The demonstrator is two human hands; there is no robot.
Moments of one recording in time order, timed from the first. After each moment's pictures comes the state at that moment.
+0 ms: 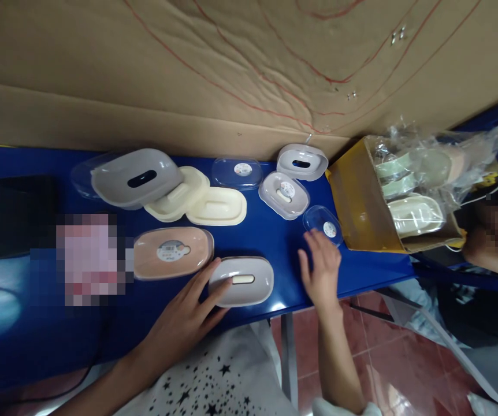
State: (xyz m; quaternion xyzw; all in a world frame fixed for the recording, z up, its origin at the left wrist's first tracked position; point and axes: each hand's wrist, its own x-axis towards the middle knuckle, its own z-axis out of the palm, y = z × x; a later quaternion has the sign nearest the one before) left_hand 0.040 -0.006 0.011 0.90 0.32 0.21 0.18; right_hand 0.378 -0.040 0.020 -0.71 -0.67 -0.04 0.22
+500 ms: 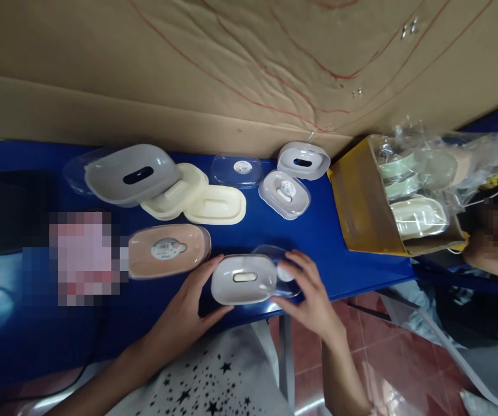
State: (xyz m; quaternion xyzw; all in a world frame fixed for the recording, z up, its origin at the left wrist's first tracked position) left_hand 0.049 -0.004 0.006 0.79 0.41 0.23 0.40; right_hand 0.365 -0.063 0.047 -0.61 -0.73 0.19 0.24
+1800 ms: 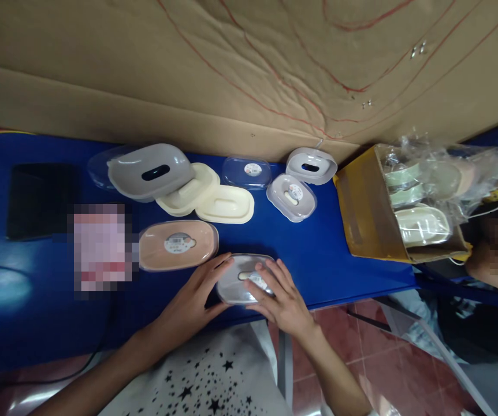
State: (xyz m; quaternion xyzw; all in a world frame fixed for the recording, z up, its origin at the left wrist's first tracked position) left_hand 0.047 0.004 0.000 0.82 0.37 0.23 0.37; right_hand 0.316 -0.059 0.023 -0.47 -0.86 0.06 0.18
